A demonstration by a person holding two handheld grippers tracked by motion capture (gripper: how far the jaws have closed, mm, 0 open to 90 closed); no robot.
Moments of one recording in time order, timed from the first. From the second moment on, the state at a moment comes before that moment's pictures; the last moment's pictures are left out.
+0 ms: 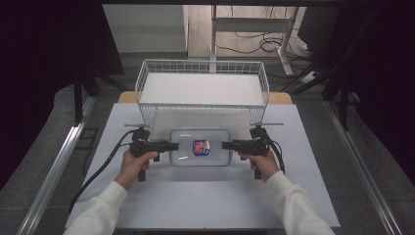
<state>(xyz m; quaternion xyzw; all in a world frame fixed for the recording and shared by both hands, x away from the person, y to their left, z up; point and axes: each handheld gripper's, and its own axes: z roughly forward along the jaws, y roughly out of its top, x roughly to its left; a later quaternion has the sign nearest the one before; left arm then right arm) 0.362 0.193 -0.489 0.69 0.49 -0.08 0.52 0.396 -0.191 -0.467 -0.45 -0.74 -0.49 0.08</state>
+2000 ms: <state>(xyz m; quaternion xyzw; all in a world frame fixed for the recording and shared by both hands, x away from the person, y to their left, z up) 0.394 0.182 -0.502 0.66 0.52 -0.04 0.54 0.416 -0.183 -0.485 -0.56 -0.66 -0.49 -0.01</state>
